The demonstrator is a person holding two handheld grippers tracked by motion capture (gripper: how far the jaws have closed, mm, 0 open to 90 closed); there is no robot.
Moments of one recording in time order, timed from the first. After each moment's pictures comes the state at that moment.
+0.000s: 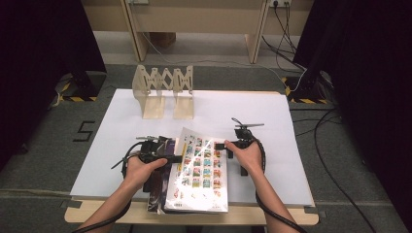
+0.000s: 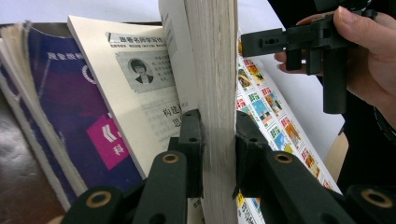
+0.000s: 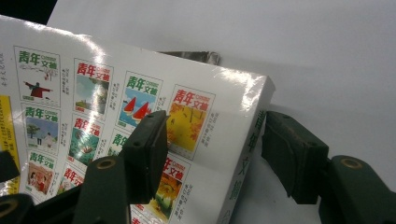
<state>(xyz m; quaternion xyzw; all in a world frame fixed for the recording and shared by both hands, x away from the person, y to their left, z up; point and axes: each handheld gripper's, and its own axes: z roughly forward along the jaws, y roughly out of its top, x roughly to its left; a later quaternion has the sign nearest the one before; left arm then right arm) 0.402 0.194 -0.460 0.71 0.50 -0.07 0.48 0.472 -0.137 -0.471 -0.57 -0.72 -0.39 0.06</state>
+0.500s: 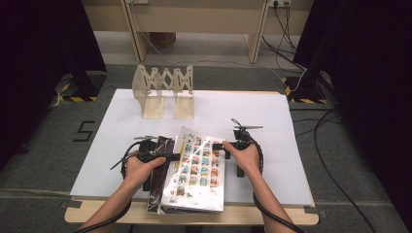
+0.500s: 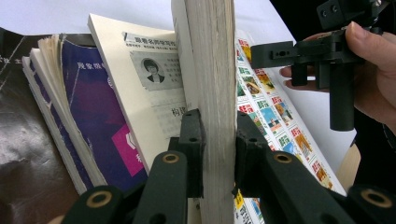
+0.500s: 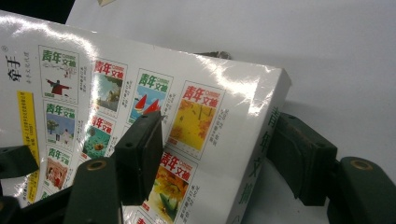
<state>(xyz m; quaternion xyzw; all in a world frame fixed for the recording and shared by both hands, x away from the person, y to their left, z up) 0.404 0.198 -0.465 0.70 0.52 -0.05 0.49 0.470 -0.131 -0.480 -0.58 -0.70 -0.40 0.08</state>
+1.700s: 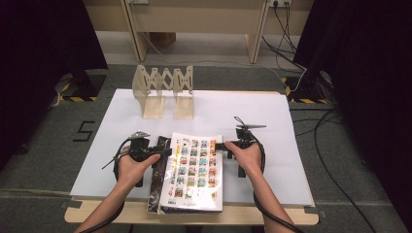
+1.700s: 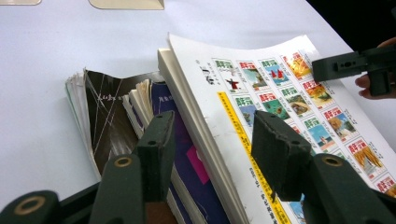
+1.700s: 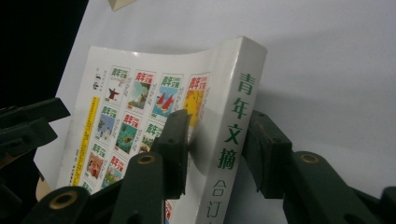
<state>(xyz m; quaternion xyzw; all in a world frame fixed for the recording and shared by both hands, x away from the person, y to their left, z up) 0.402 0.216 -0.452 0.72 0.52 0.06 0.46 0.461 -0.134 -0.459 -0.59 -0.69 -0.41 0.10</state>
